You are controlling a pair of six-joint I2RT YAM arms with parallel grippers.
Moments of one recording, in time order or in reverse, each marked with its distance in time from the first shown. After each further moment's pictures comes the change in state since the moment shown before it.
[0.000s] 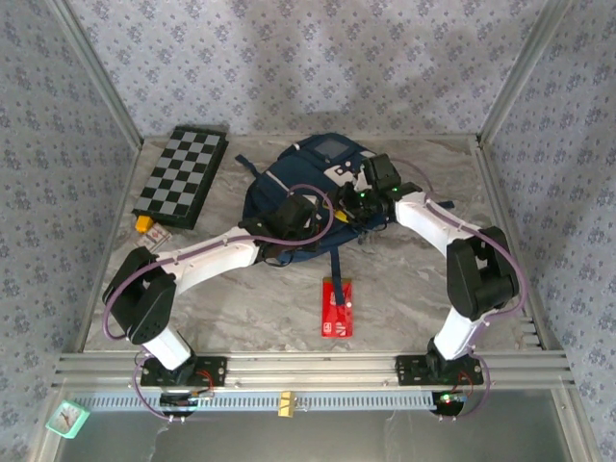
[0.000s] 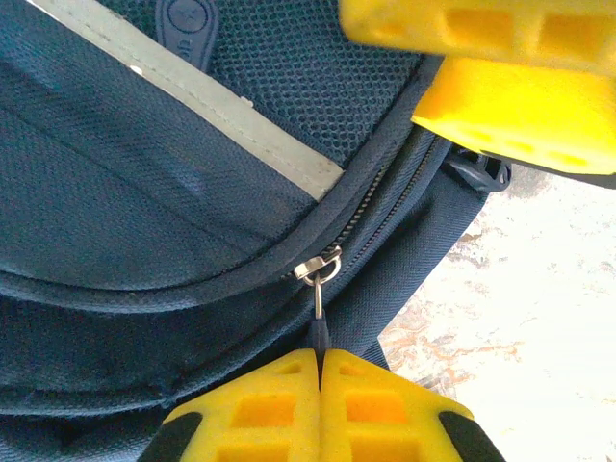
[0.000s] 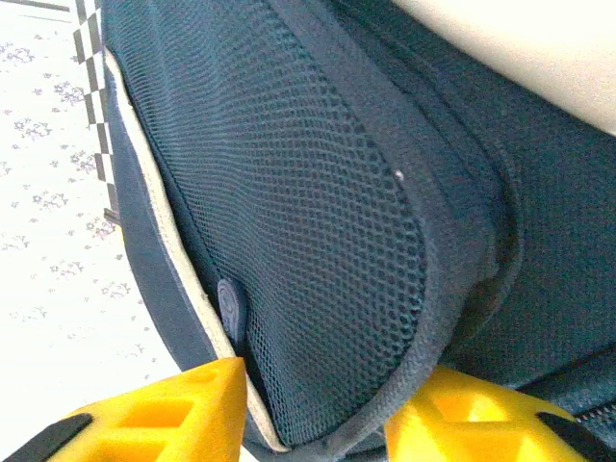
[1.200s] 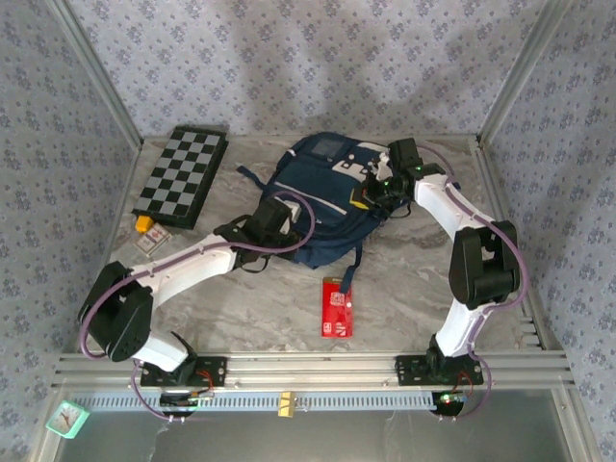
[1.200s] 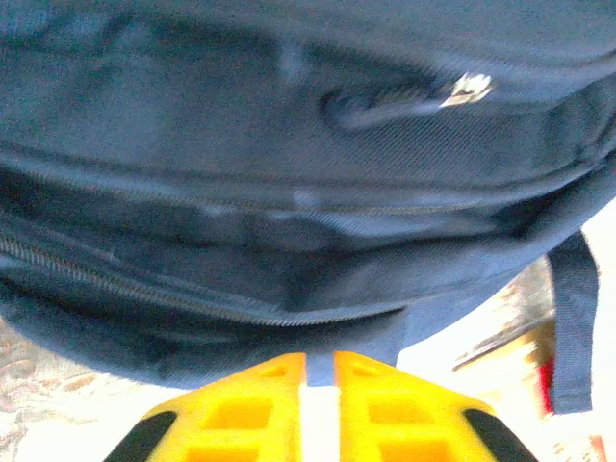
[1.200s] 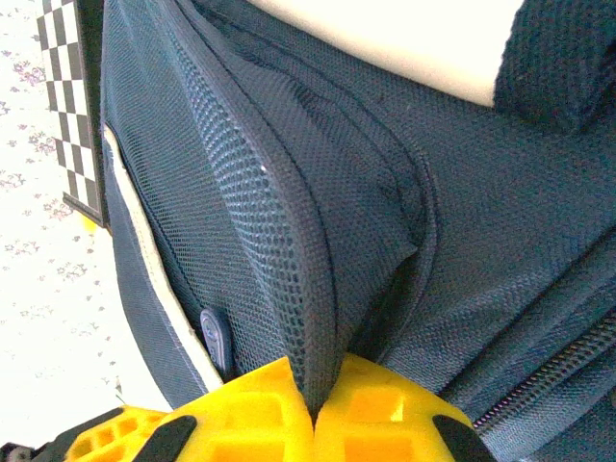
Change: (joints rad) left arm 0.085 -0.140 -0.125 -0.037 0.006 0.243; right arm -0.179 0.052 0.159 -0.288 -0.090 -0.322
